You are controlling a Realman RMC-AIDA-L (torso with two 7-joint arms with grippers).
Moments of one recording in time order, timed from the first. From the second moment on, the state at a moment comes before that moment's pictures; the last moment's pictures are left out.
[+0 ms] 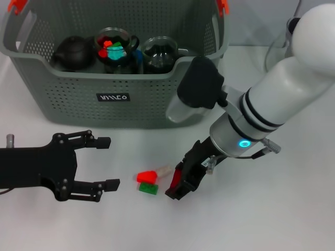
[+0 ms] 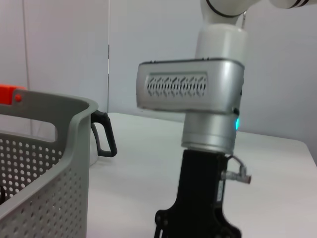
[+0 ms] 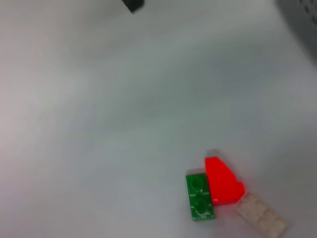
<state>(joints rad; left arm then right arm) -0.34 -2.12 0.63 0.98 2.07 1.88 -1.25 0.92 2.10 -1.77 -0.81 -2.18 -1.20 2.36</state>
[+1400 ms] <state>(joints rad) -0.35 -2.11 0.57 0.98 2.10 1.84 -1.25 1.13 2.09 -1.29 -0.95 -2.43 -0.99 2.33</state>
